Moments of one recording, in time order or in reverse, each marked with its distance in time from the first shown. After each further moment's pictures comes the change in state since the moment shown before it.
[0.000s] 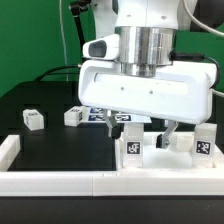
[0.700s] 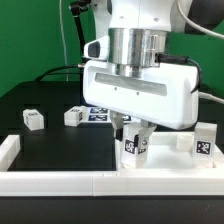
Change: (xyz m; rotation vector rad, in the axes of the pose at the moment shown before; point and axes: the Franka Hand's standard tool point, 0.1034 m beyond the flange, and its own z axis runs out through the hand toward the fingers) arm 0.004 0.010 0.002 -0.011 0.002 0.370
